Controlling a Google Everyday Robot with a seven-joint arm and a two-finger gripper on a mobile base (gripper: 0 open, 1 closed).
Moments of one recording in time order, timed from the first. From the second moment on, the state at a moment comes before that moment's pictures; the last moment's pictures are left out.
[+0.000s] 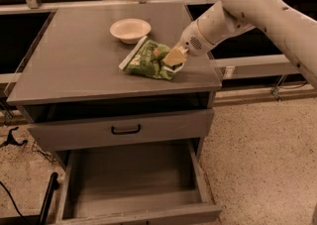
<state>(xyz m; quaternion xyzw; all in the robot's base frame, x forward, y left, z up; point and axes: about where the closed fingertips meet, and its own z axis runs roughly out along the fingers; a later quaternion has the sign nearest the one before) 0.666 -0.048 0.870 -0.48 0.80 0.19 0.31</state>
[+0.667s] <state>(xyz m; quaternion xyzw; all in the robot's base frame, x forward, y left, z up) 0.666 -0.048 0.870 -0.48 0.80 0.19 0.31</state>
